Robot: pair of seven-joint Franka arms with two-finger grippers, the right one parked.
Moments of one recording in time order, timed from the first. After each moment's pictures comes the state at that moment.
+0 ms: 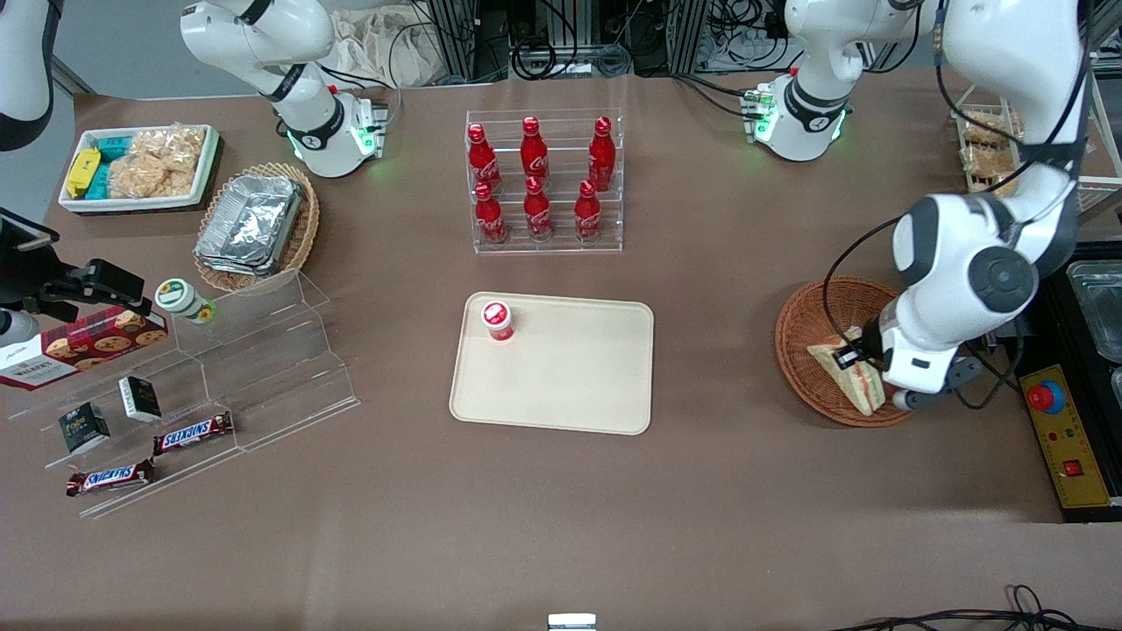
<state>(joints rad) -0.06 0.21 -0.04 -1.97 0.01 2.16 -0.57</state>
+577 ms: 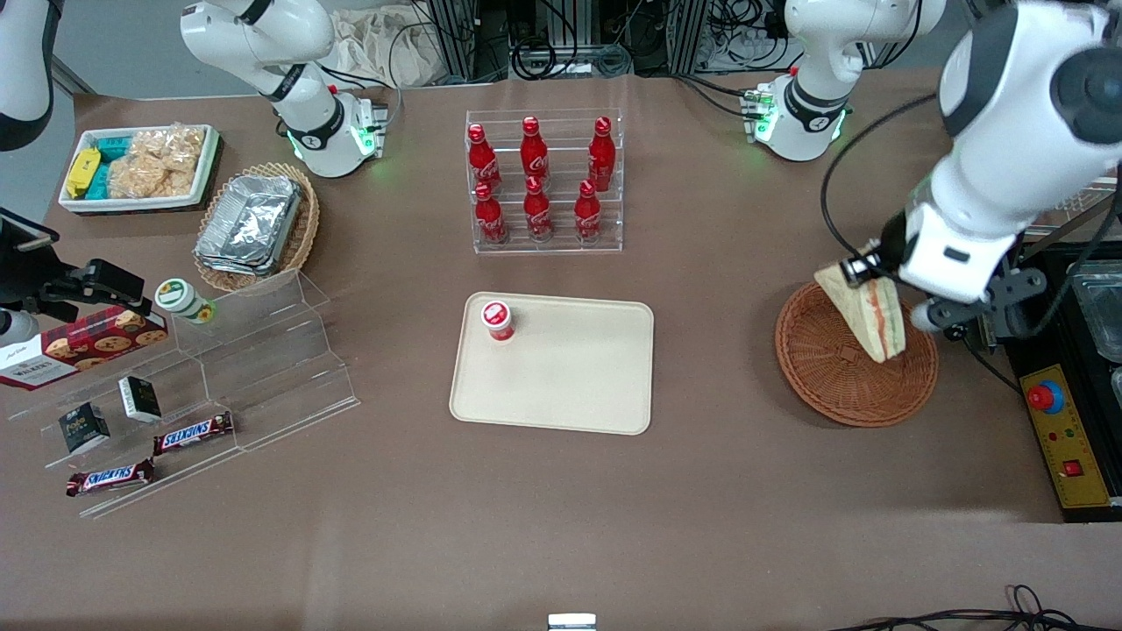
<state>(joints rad) -0.07 0.07 -0.23 -1.56 0.03 1.58 -0.58</state>
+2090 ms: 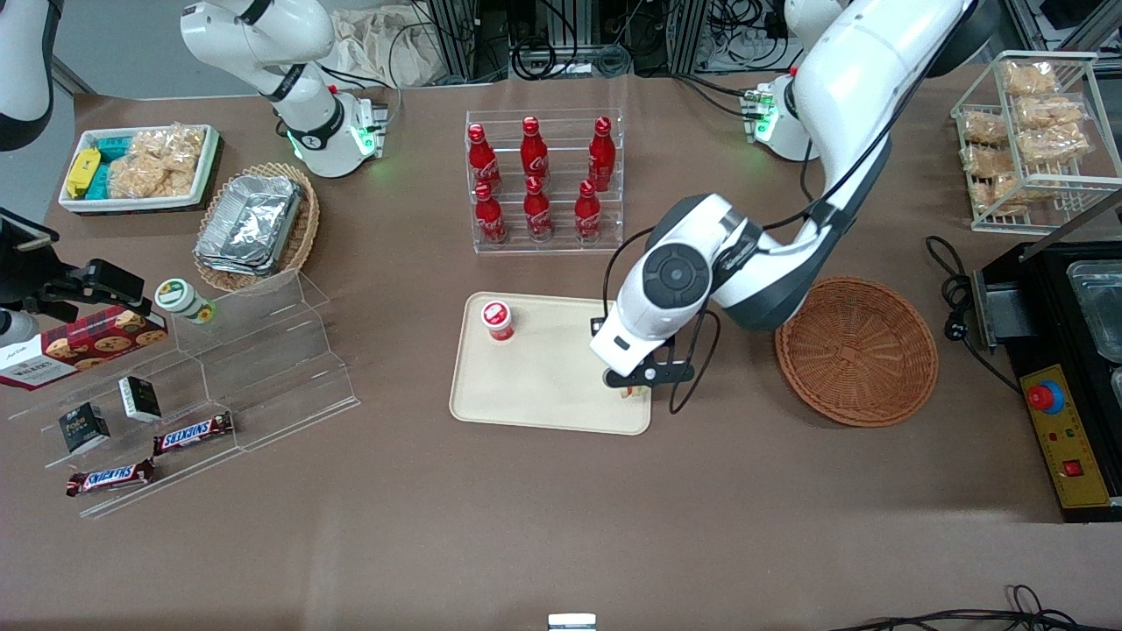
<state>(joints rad) -0.19 0.68 -0.57 -1.45 0.20 1.96 -0.84</state>
